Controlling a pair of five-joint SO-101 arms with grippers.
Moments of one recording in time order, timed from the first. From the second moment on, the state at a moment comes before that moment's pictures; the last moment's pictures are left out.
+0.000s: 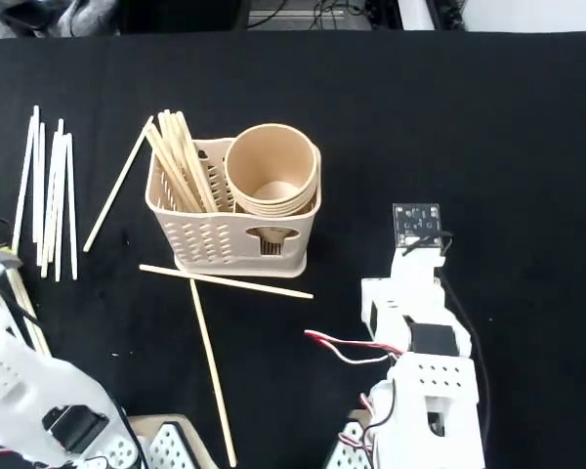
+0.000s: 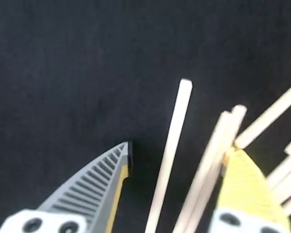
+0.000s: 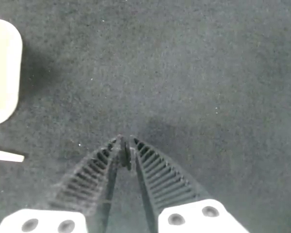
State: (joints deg) left arm -57.0 24.0 11.1 52.0 -5.4; right arm 4.4 -65.1 86.0 44.1 4.0
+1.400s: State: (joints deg) left arm -51.3 -6.0 3.9 75.5 5.1; right arm 4.4 -65.1 86.0 44.1 4.0
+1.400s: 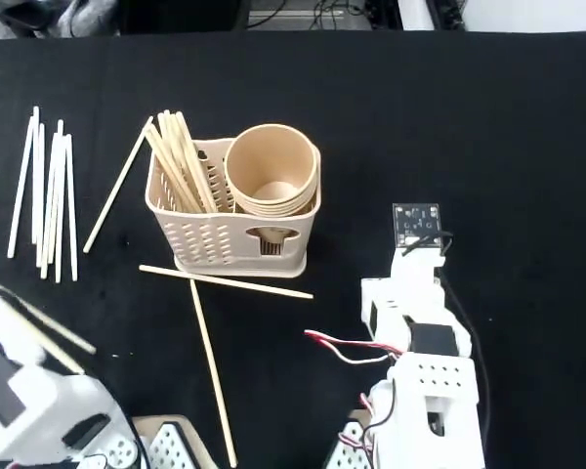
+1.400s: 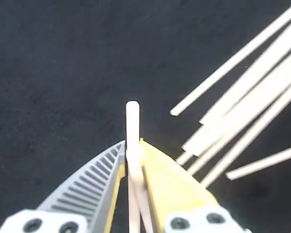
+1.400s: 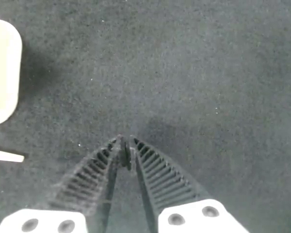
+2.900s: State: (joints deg) left arm -4.5 -56.7 13.0 38.5 9.7; right arm 4.4 -65.1 86.0 44.1 4.0
